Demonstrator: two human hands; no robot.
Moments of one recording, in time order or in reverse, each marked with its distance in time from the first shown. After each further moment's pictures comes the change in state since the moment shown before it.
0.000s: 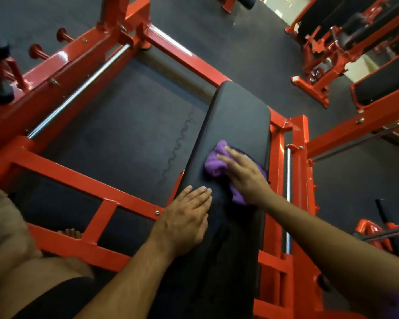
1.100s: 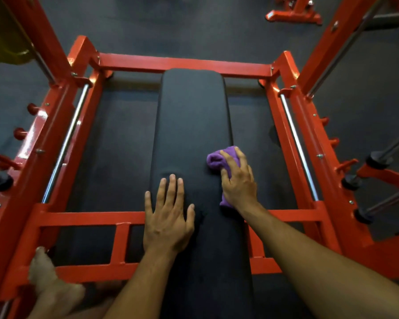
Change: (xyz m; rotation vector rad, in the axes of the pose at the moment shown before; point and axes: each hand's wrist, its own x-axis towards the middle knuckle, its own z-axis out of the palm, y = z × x) left_hand 0.008 0.043 0.017 0.406 -0.236 -0.291; right_hand -0.093 -0.045 0.012 0.319 0.312 0.976
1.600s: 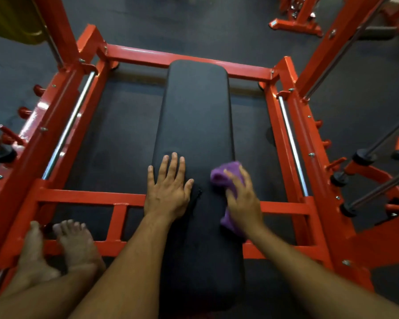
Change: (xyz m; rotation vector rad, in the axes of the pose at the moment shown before) left_hand 0.005 -0.001 -0.007 -0.007 -0.095 0.010; right_hand -0.100 0.016 -0.024 0.137 -0.081 -0.039
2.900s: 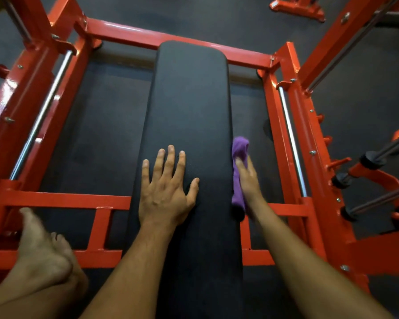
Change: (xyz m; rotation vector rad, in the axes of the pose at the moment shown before) left_hand 0.029 0.019 0.003 0.038 0.115 -0.007; right_hand 0.099 0.028 0.019 0.790 0.016 0.494
